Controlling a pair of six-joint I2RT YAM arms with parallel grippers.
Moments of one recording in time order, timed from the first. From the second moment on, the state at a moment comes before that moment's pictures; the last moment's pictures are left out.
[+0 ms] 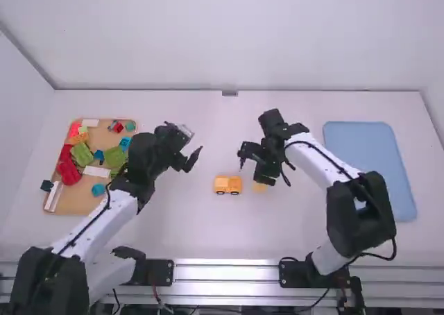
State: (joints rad) left arm -0.20 1.16 0.56 0.22 0.26 0.36; right arm 0.39 1.71 1.16 -0.85 -0.15 -1.00
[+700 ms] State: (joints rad) left arm -0.19 1.15 0.49 0.24 0.18 0.28; right arm 0.42 1.76 0.91 -0.61 -0.13 -1.01
